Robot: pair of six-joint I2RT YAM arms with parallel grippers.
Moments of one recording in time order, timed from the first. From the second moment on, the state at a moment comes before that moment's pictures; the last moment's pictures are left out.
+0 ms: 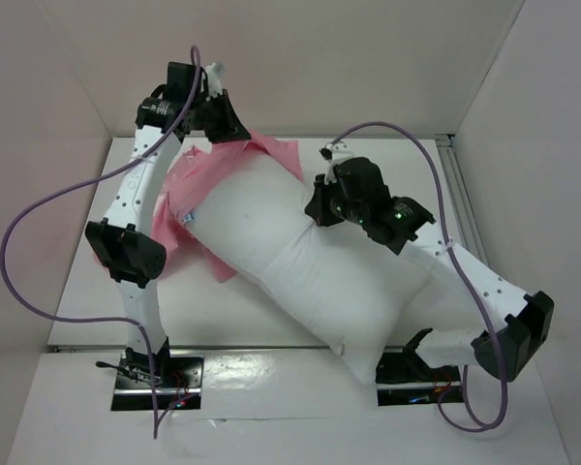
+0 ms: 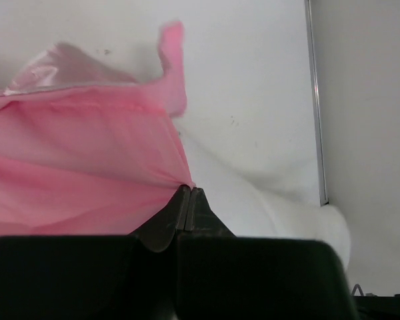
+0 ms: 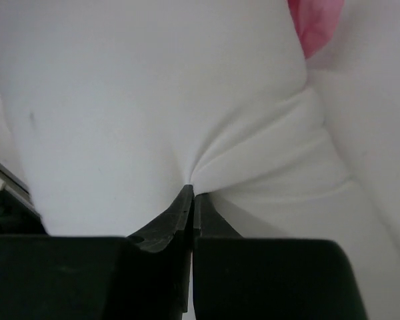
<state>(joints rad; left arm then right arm) -0.21 2.00 2.32 -0.99 0.39 -0.48 0.68 1.30 1.32 -0.53 0.00 0.35</state>
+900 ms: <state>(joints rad) -0.23 1.73 2.06 -1.08 0.04 -0.36 0.75 1.31 1.17 -0.44 0.21 0.39</state>
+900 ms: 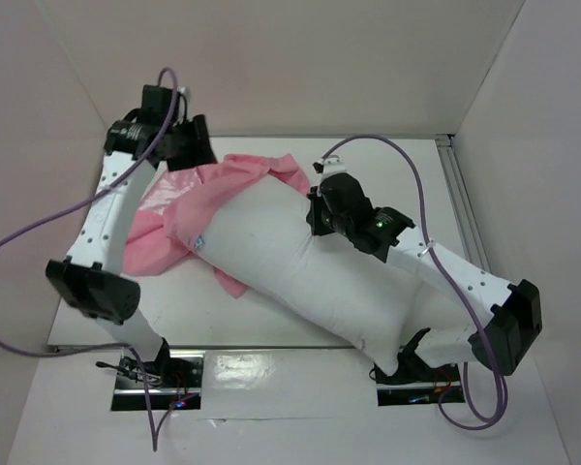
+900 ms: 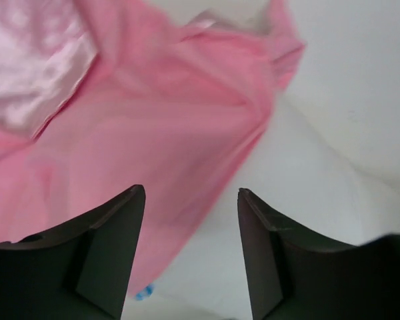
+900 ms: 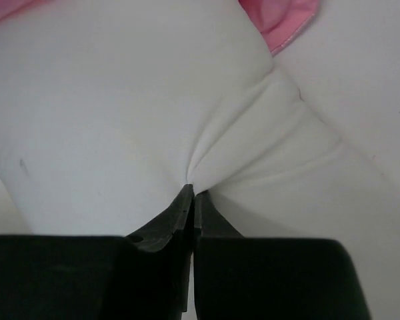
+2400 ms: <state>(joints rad) -0.21 1.02 0.47 -0.29 0.24 -0.84 0.72 1.84 1.76 -0.60 -0.03 0.10</state>
